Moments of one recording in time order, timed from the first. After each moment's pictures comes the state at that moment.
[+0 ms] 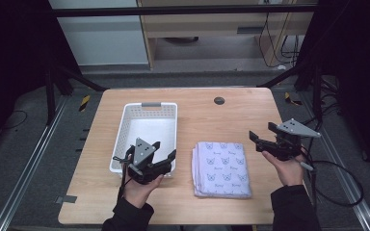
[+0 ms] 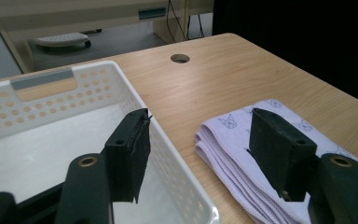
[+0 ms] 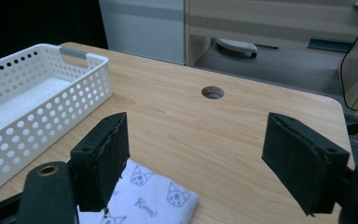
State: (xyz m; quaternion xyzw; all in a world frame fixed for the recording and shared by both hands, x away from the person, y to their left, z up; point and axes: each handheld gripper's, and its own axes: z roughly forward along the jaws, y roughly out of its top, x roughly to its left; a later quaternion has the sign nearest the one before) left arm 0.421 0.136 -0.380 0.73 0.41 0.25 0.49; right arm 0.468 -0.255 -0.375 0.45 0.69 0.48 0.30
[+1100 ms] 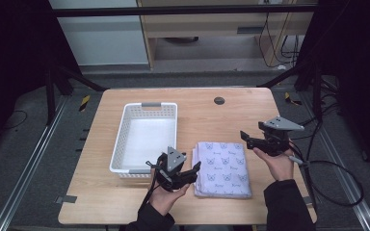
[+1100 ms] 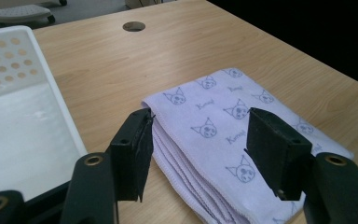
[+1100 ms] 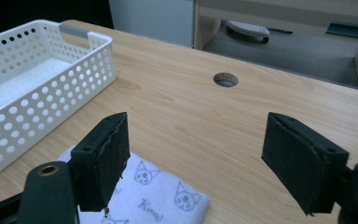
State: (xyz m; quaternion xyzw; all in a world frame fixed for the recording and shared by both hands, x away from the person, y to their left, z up) left arm 0.417 0.071 -0.412 0.77 0.39 0.21 0.46; right arm 0.491 -0.237 -0.388 0.45 0.72 0.45 0.28
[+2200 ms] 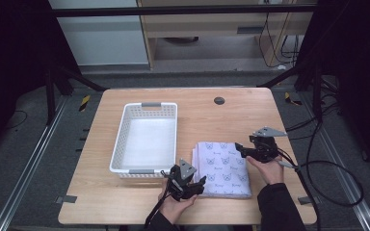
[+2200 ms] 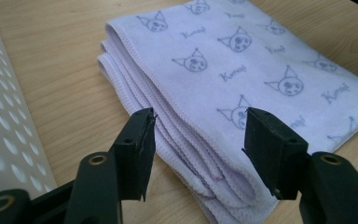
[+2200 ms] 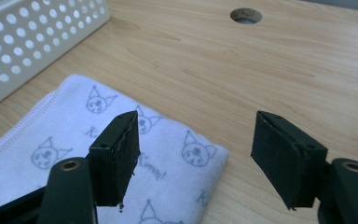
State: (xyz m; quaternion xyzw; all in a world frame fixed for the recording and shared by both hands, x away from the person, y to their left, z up) left arm 0.416 0.049 -0.470 0.80 0.41 0.17 0.41; right arm 0.506 -0.232 -0.449 0.47 0.75 0.41 0.22
